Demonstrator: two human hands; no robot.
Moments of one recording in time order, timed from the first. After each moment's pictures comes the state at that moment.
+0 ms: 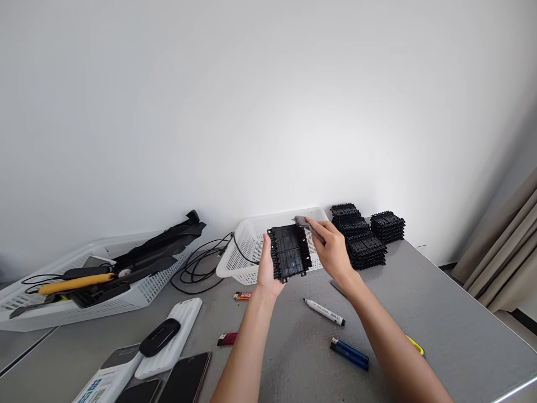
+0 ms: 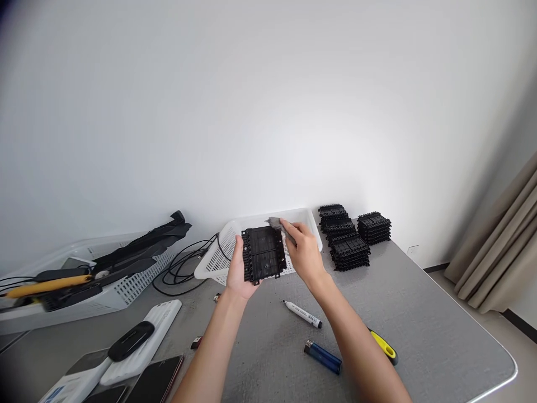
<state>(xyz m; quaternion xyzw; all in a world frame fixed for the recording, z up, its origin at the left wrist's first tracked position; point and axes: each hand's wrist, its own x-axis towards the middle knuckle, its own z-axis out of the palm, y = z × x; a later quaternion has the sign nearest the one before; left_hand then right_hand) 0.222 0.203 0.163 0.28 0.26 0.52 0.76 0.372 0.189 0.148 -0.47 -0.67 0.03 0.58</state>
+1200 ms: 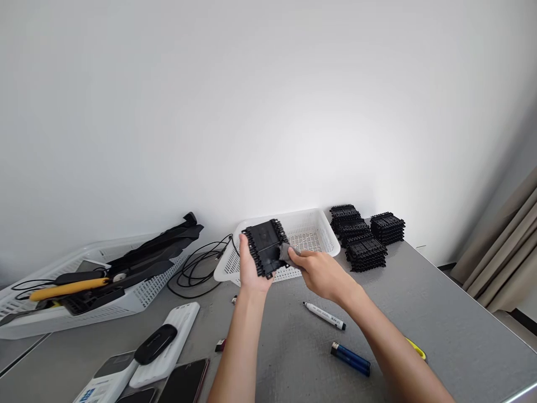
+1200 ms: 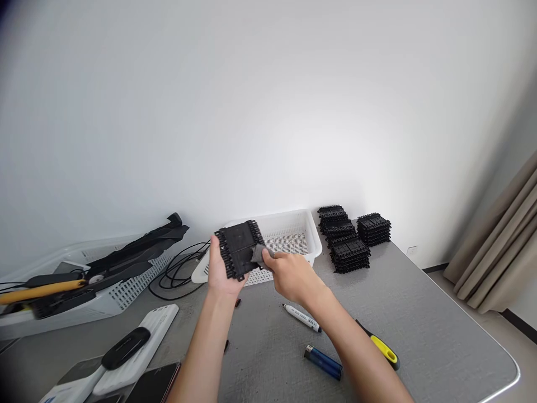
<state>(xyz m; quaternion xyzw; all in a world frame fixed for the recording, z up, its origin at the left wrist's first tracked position) 0.202 0.217 0.176 0.23 0.27 0.63 0.68 0.358 0.157 0.164 -0.50 -0.82 -0.01 0.26</state>
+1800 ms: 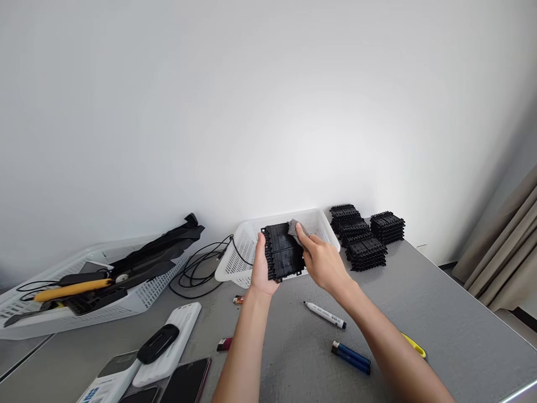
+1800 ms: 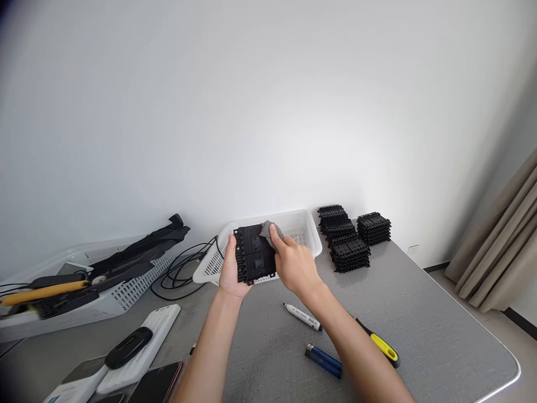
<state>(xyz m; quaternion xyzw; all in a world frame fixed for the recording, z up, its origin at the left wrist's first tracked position) 0.218 0.205 0.179 0.29 0.28 0.54 0.74 0.356 0.161 0.171 -0.58 -0.73 -0.01 0.35</state>
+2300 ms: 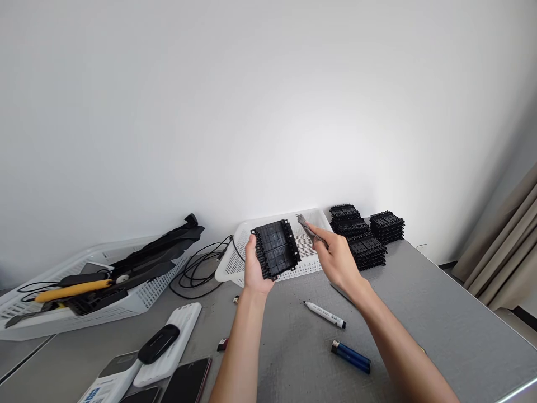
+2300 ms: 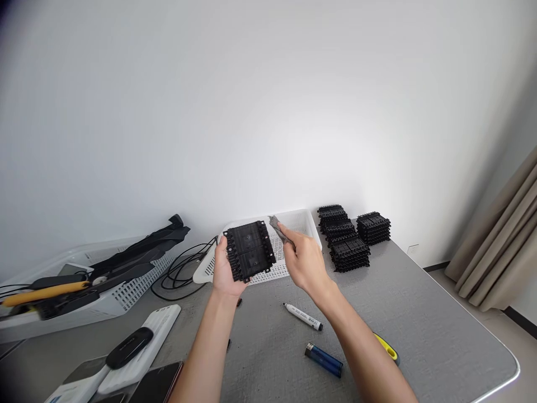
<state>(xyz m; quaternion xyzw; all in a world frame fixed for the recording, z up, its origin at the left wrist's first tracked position) 0.206 0.214 0.171 0.27 0.29 0.59 0.70 0.371 0.147 0.188 -0.53 -0.66 0.12 0.51</state>
